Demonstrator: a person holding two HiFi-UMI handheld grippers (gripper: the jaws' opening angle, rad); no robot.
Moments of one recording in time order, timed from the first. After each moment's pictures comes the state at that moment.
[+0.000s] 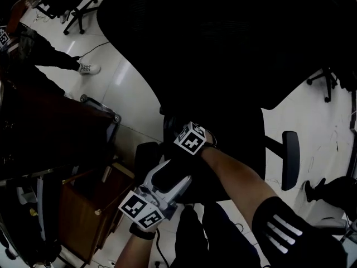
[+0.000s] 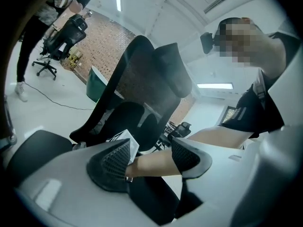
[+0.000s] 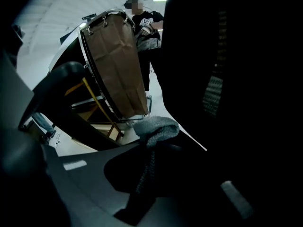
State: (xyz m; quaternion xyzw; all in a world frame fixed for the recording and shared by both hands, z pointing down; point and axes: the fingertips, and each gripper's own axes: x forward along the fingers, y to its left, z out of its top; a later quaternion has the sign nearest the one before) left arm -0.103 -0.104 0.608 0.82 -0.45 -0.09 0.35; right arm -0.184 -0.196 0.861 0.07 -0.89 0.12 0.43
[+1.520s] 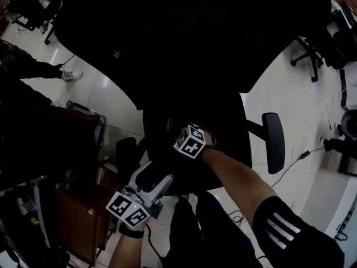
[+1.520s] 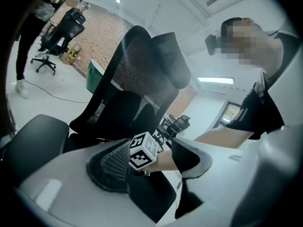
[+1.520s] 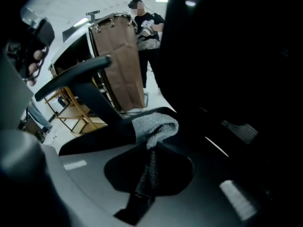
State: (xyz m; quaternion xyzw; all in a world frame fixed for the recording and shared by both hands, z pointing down) left arm -0.078 -0.079 0.616 0.82 -0.43 -0.04 0.38; right arm -0.090 -0.172 0.851 0.10 -0.89 0.10 0.44
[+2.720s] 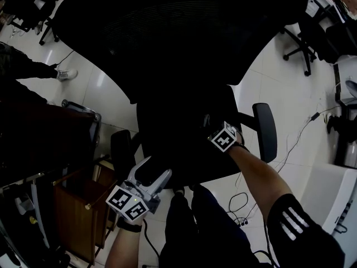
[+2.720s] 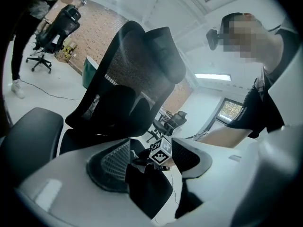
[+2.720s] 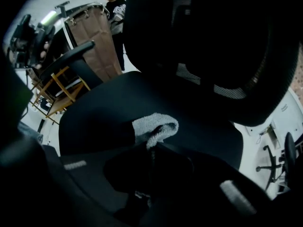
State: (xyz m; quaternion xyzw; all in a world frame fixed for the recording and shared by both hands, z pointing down) left arm -0.061 -0.061 0.619 0.83 -0.41 -0.02 0.38; right arm 0.101 -0.163 0.879 0.20 -0.81 0.18 0.52
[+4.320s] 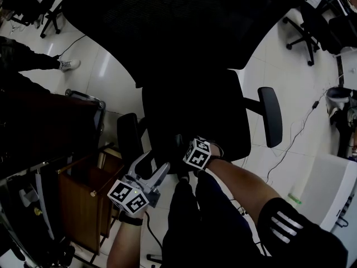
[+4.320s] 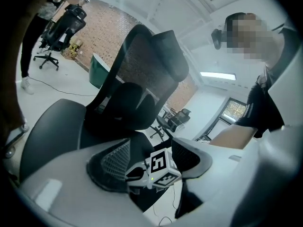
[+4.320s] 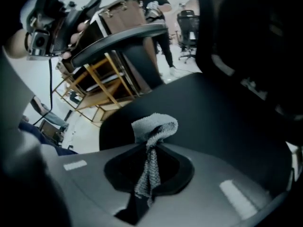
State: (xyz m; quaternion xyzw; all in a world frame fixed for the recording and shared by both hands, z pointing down) left arm -0.089 -0.016 0.629 0.81 -0.42 -0.01 0.40; right arm -0.038 0.003 0.869 0.04 -0.84 0.17 0.51
